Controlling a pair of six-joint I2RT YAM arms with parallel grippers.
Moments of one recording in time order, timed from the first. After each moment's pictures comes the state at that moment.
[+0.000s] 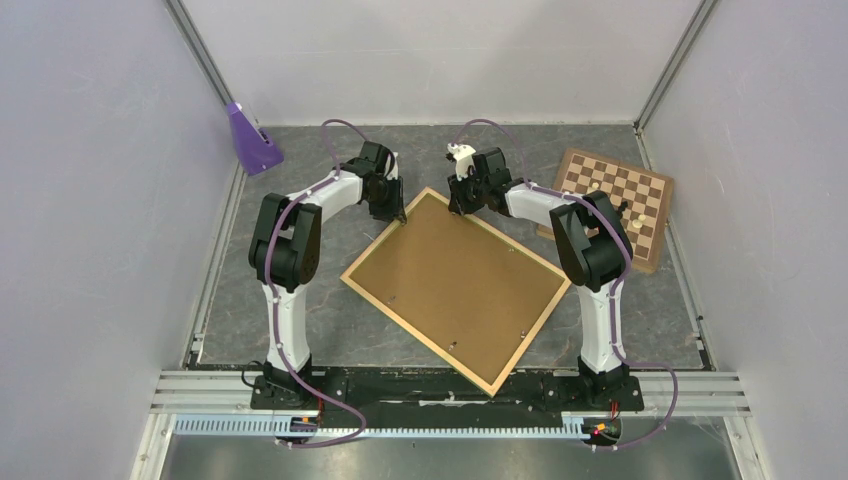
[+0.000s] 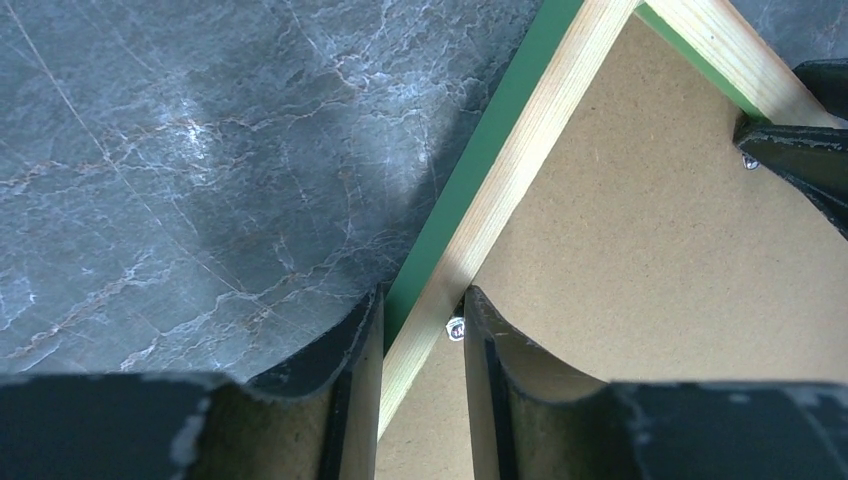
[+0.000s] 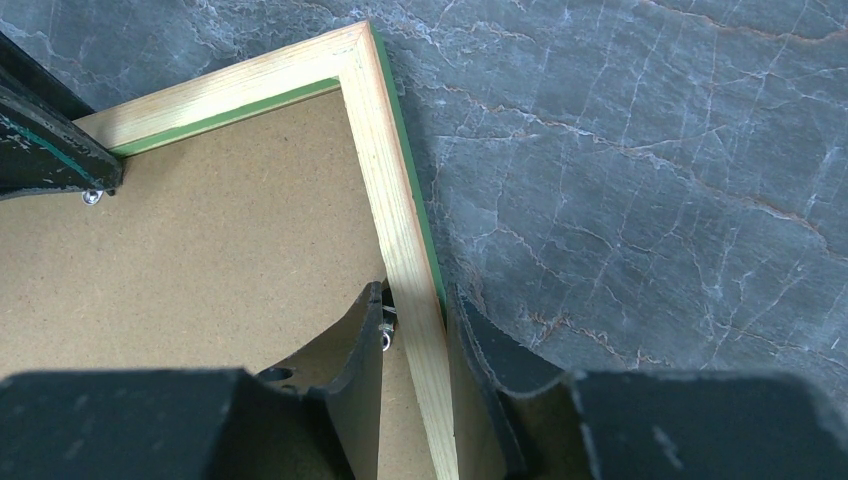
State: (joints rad) left arm -0.34 2.10 1.52 -0.50 0.21 -0.29; right arm 0.42 2.13 1.43 -0.04 -0.26 -0.06
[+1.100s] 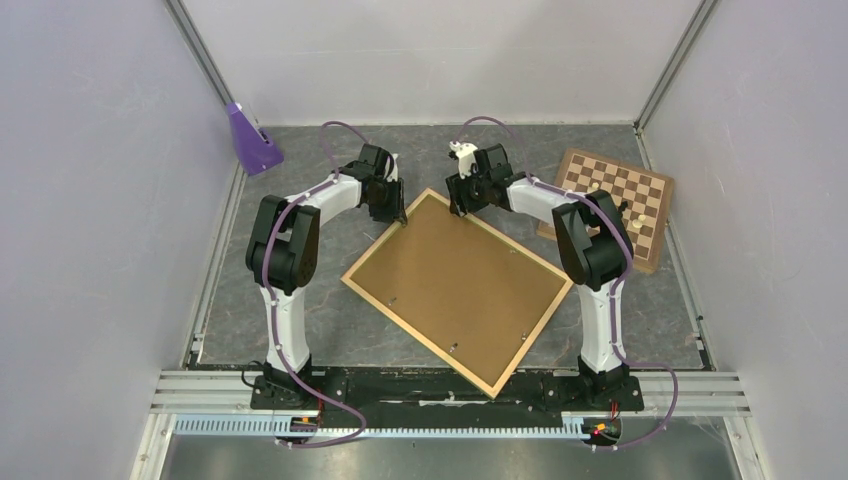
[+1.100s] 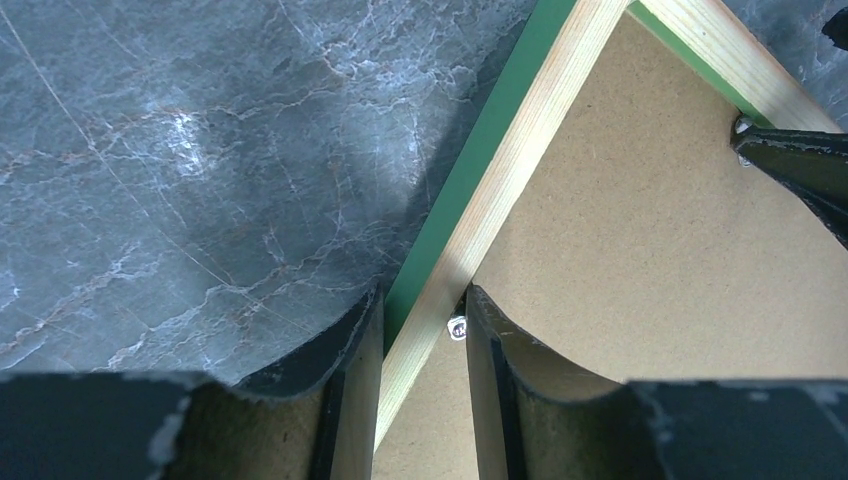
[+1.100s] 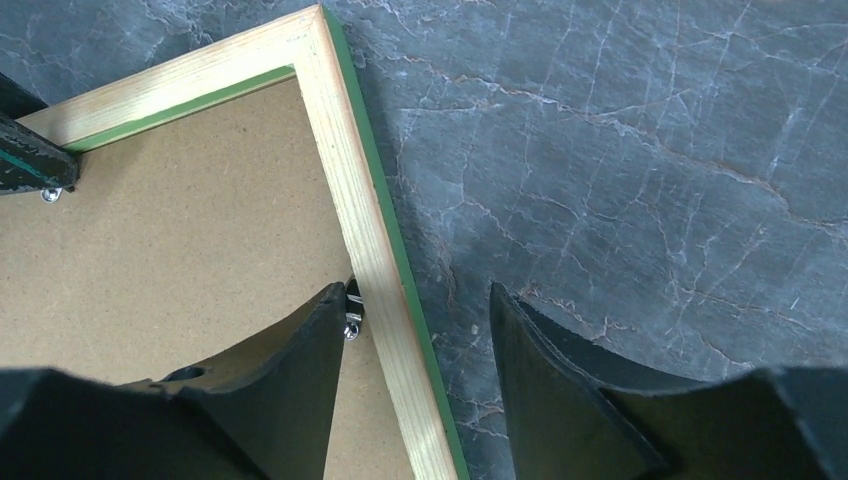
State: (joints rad) left arm -0.34 2.07 1.46 -0.45 0.21 -0.29; right arm 0.41 2.13 1.47 -0.13 -0.23 -0.07
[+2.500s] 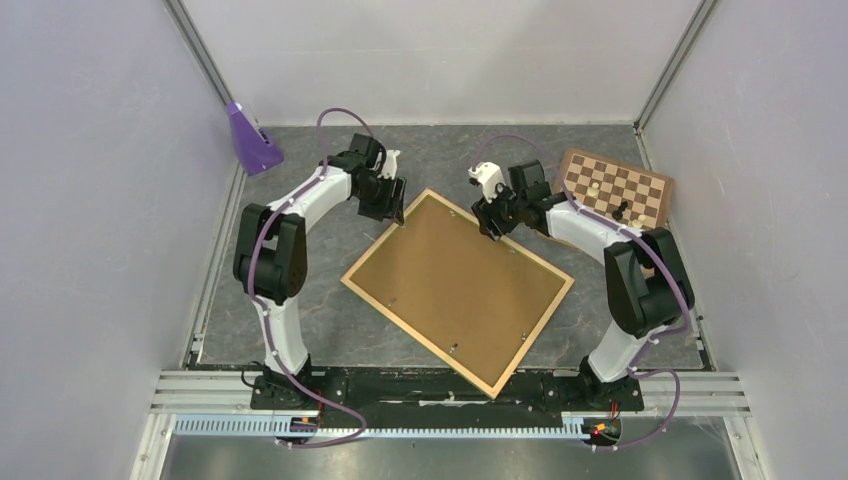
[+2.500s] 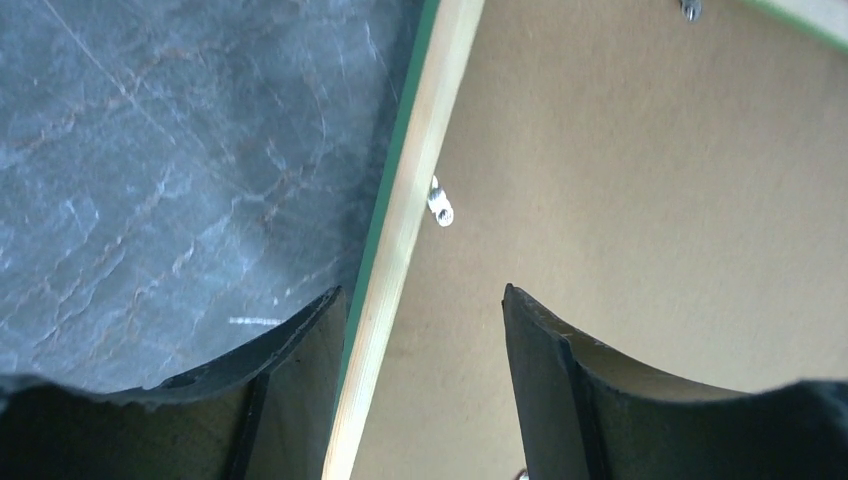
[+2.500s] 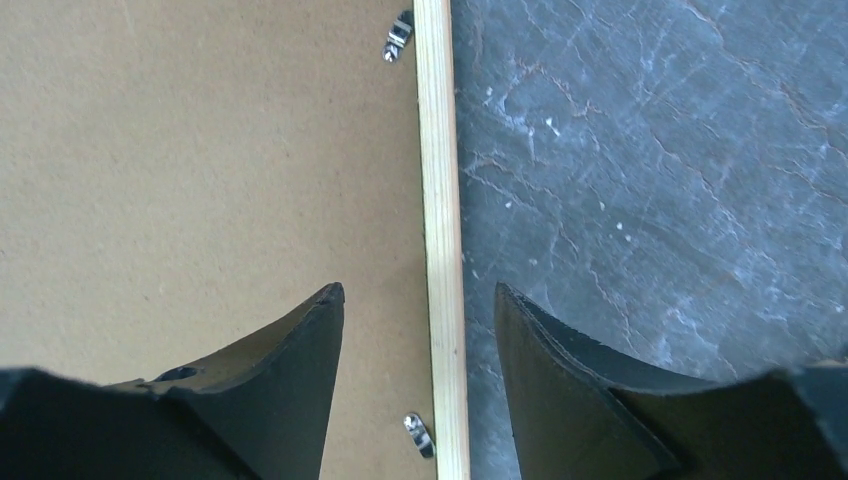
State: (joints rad) left arm -0.32 1.99 1.53 -0.65 0.28 -0.08; right arm 0.36 1.74 1.12 -0.21 -0.33 -0.38
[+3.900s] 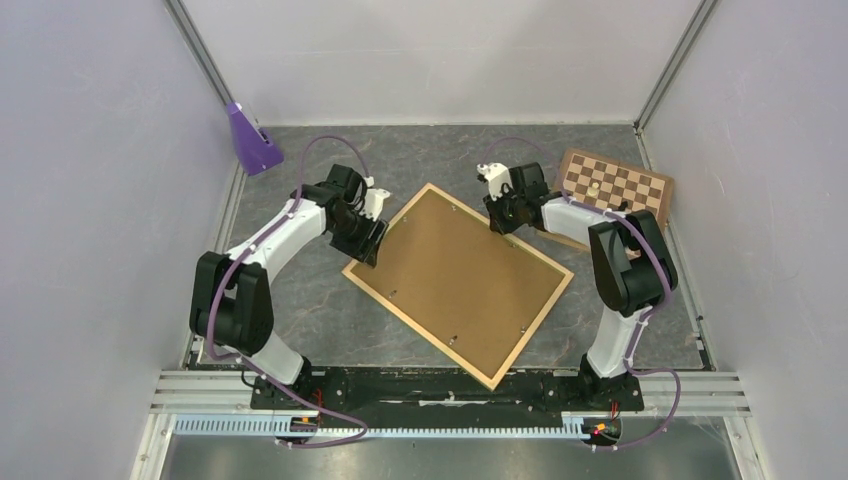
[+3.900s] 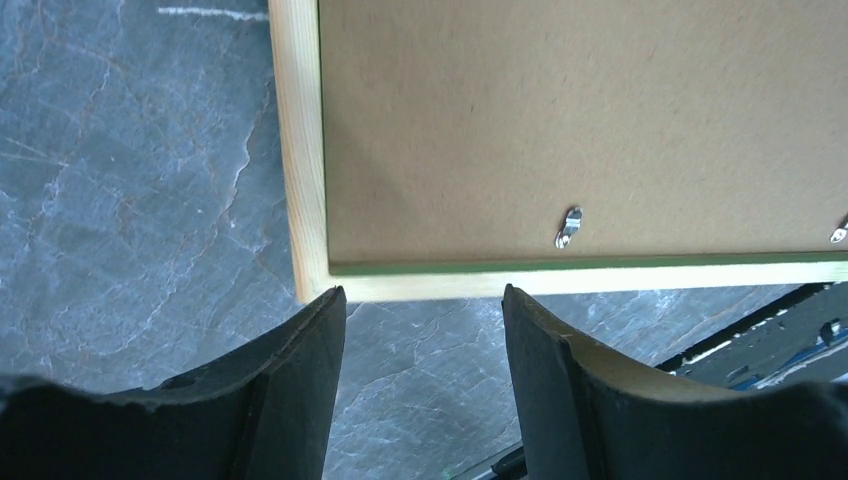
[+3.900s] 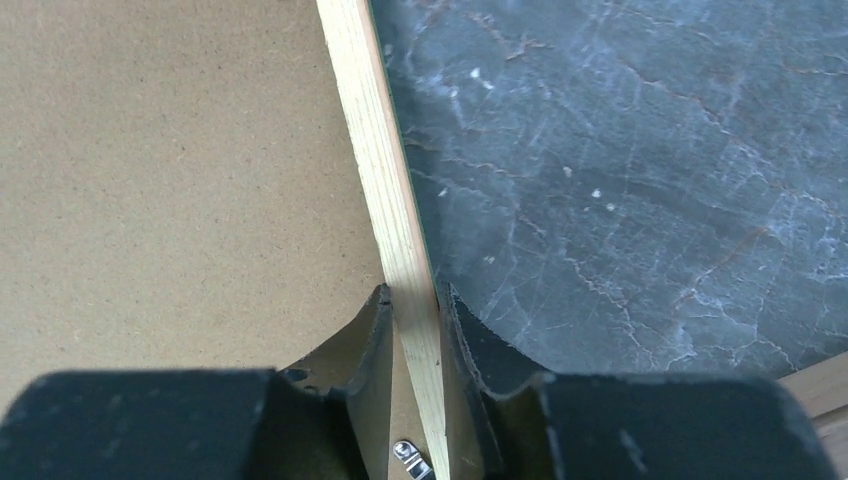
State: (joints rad) left arm -0.32 1.59 1.17 -0.84 0.24 0.21; right arm 0.32 1.85 1.12 -0.16 -0.23 -0.29
